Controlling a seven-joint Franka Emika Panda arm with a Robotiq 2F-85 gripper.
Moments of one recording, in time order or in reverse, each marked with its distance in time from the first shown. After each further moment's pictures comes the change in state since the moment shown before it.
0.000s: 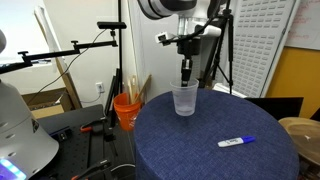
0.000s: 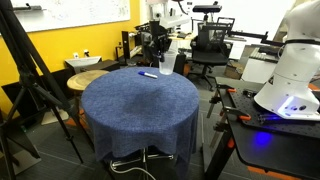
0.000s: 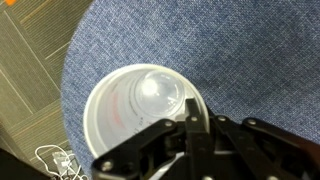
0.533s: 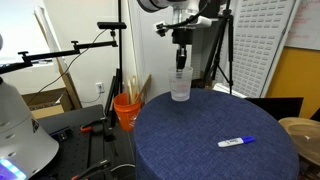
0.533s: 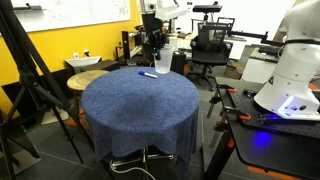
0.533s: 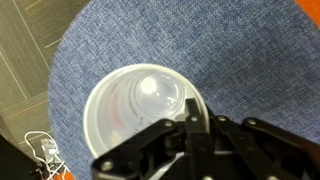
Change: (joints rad) arm 0.073 0.001 0.036 0.085 -0.012 -0.116 0.000
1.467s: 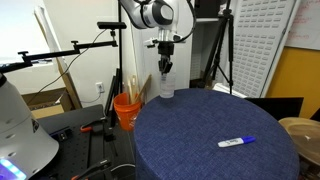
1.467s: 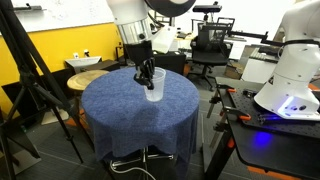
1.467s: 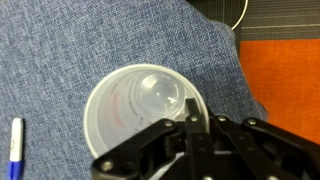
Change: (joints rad) arm 0.158 0.204 0.104 0.130 -0.040 -0.010 -0.110
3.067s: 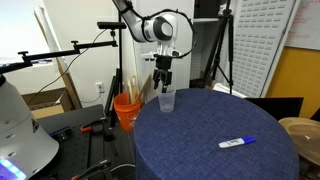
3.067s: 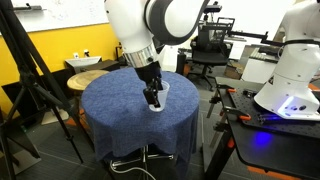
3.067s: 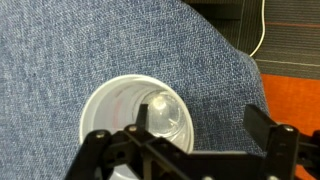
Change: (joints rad) arm -0.032 0.104 0.031 -0.020 -0.052 0.002 -0.084
